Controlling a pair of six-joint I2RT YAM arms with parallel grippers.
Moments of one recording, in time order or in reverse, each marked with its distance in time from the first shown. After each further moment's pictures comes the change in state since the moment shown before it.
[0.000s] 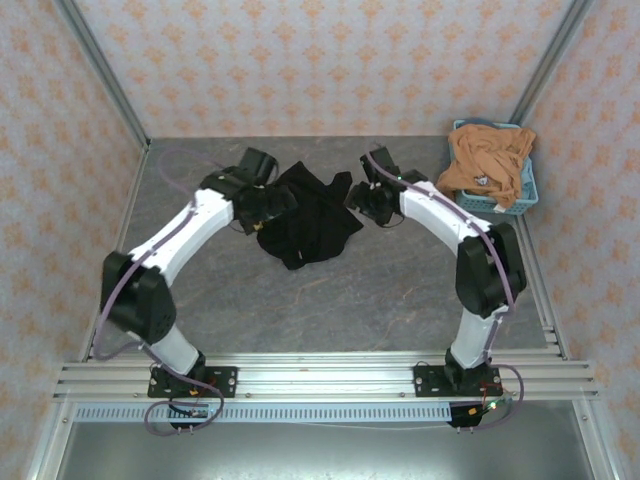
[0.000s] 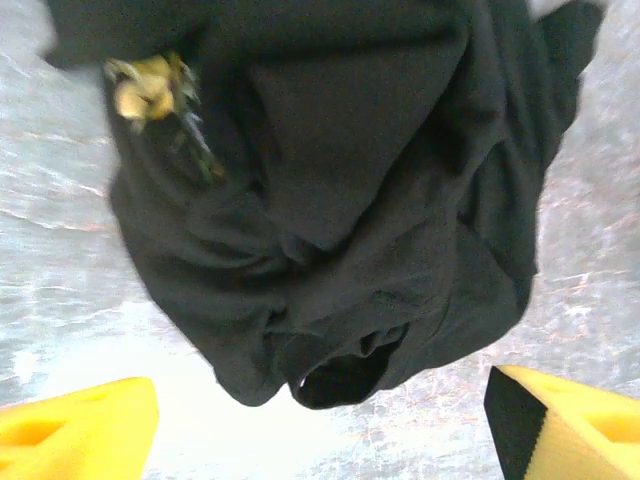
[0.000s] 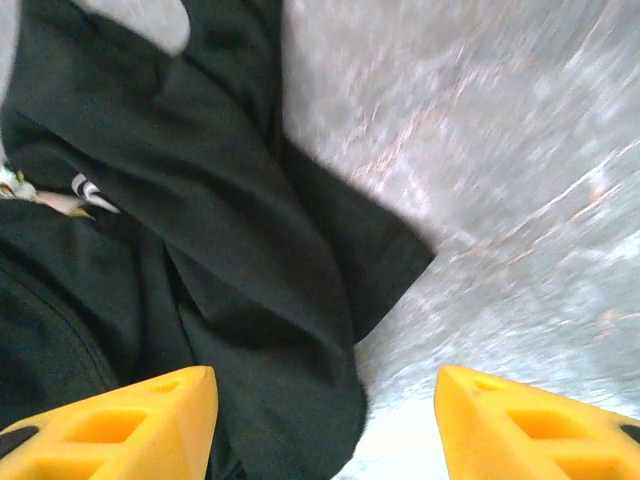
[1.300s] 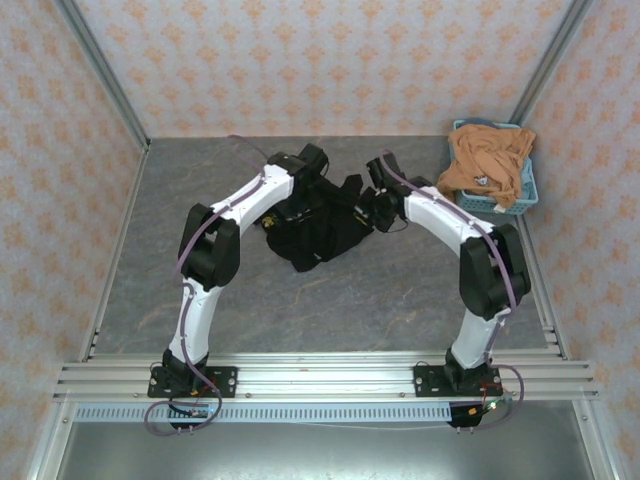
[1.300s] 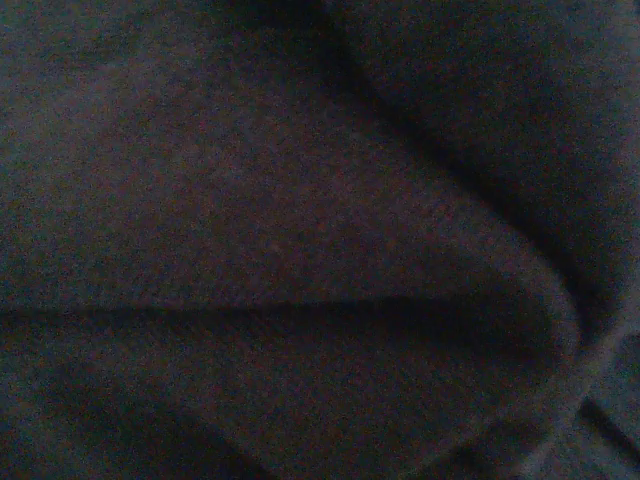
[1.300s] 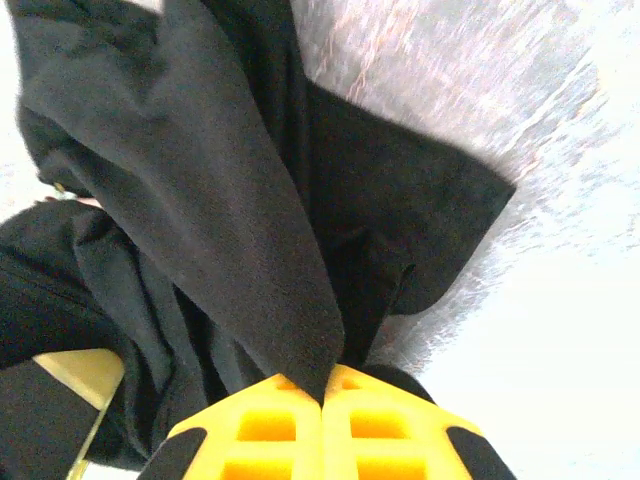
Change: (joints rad) left arm -0.082 0.526 0.523 -0.221 -0.107 -0.055; right arm -0.051 -0.063 -0.069 0.014 -0.069 0.174
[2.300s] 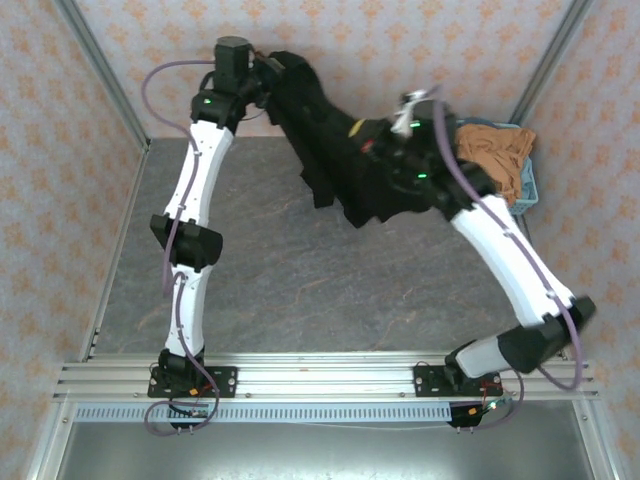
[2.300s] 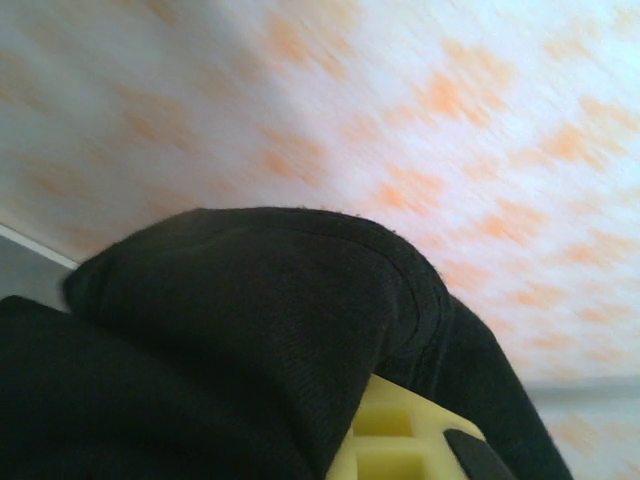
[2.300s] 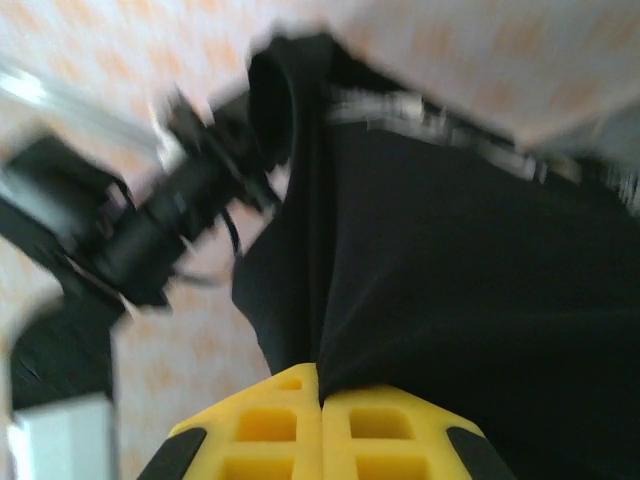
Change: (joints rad) left arm 0.315 0.120 0.801 0.322 0.180 -0.106; right arm 0.138 -0.301 0.279 0.174 -0.047 -0.141
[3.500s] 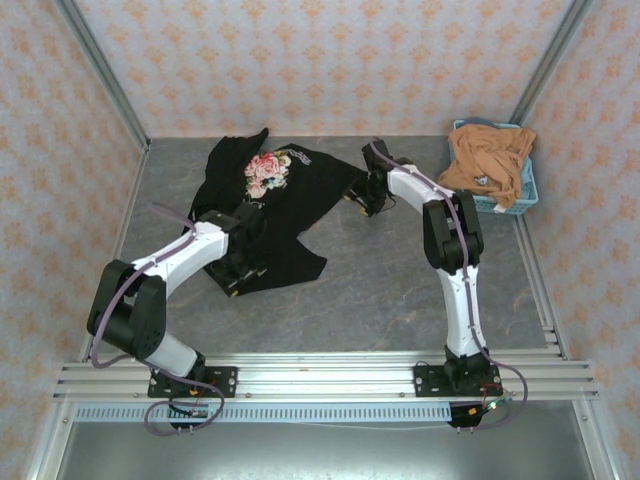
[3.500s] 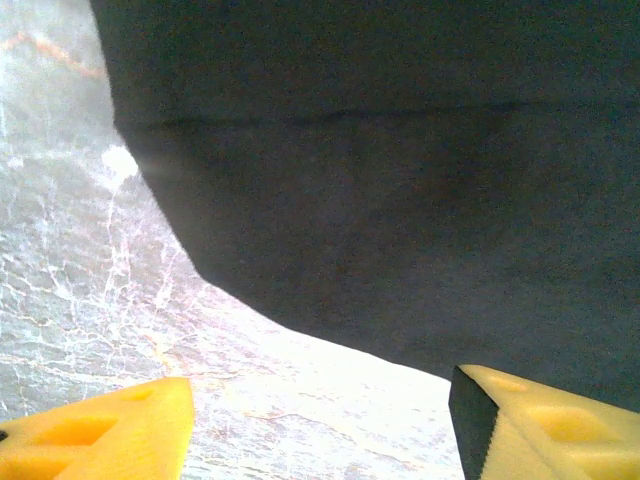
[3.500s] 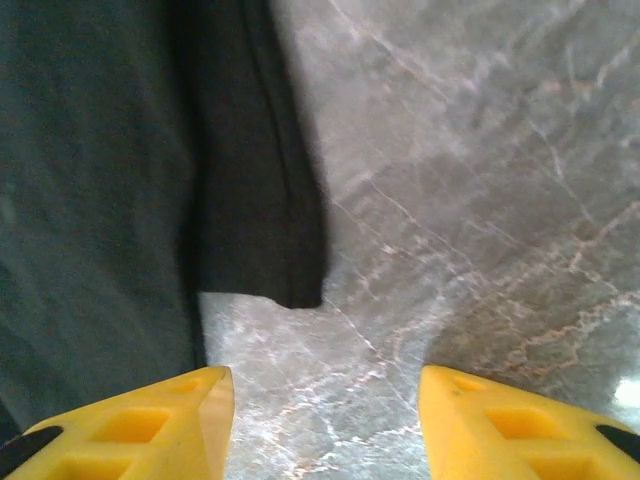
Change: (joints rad) left arm -0.196 -0.795 -1.772 -0.245 -0.096 -0.091; right arm -0.212 0.811 0.182 -0.208 -0.048 0.053
